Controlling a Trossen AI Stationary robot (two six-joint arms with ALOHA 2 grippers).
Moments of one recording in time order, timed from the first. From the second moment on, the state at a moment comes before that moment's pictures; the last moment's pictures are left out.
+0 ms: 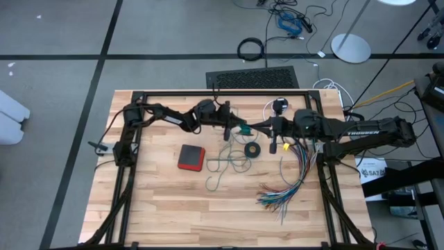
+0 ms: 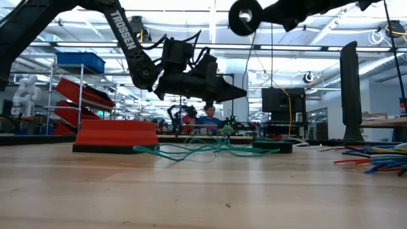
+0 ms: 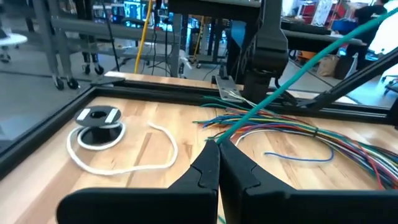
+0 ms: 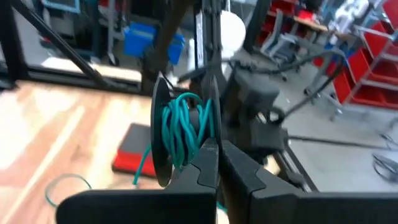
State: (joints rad) left arm 0.38 2.06 1.04 0.93 0.45 -0.04; right arm -0.07 0.97 0.72 0.08 0.11 -0.19
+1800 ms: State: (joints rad) left arm 0.52 1.93 1.17 0.40 0.60 -0.02; right arm -0.08 1.08 0.72 -0.31 0.65 -0.48
